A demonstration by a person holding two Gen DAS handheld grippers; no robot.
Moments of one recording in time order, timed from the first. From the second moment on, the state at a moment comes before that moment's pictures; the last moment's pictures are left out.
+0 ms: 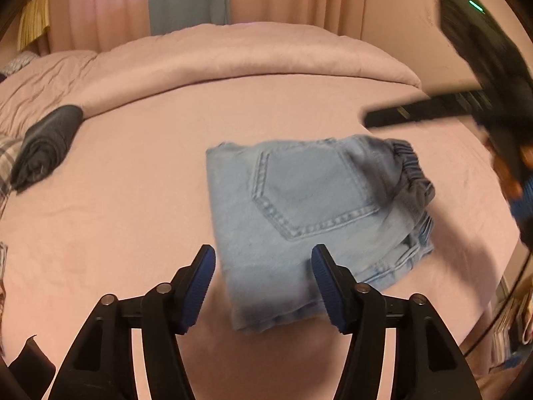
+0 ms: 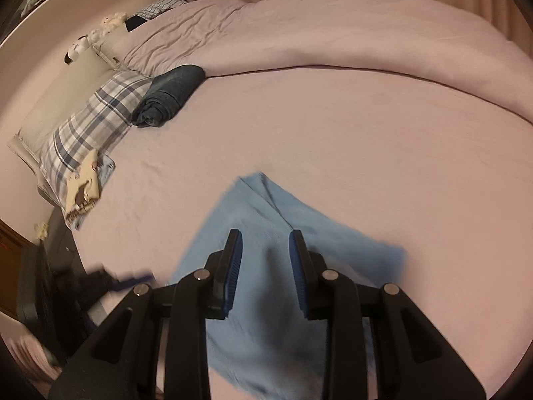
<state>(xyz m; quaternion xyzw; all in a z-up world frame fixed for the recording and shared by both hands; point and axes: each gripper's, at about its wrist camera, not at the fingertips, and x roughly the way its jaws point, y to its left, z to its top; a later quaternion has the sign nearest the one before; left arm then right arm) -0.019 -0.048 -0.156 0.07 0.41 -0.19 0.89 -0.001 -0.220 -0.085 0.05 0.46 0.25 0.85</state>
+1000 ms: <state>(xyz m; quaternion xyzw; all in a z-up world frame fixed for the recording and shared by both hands) 0.006 -0.005 -0.168 -0.03 0.44 -0.17 0.88 -0.046 -0.305 -0.154 0.26 0.45 0.23 0.82</state>
